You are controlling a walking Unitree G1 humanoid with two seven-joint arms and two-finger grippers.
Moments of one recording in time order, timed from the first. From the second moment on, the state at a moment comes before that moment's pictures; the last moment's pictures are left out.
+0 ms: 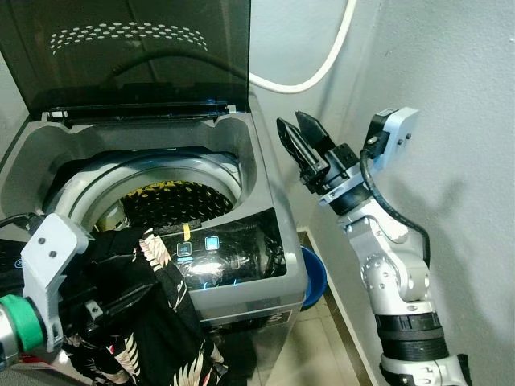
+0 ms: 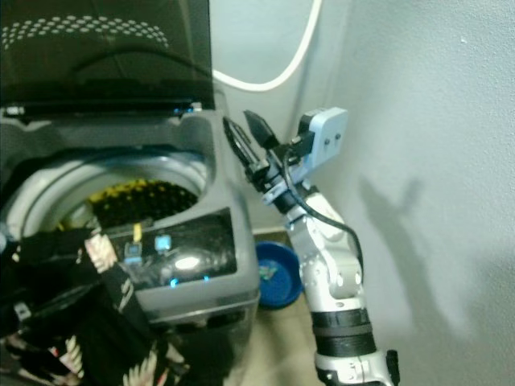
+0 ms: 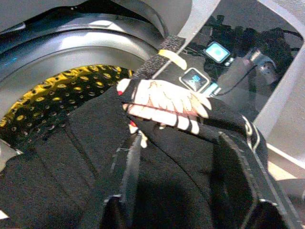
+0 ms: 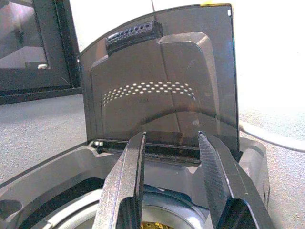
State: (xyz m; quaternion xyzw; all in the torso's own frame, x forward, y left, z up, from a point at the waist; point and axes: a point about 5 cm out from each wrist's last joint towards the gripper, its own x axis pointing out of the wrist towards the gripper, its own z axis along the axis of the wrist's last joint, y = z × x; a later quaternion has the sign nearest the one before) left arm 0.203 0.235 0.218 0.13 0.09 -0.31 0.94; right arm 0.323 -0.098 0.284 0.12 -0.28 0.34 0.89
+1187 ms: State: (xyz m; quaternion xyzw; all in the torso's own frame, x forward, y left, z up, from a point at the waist) left arm 0.335 0.194 0.311 0.19 -0.22 -0.12 0.95; right arm 0.323 -0.105 0.285 0.11 -0.29 0.32 0.90
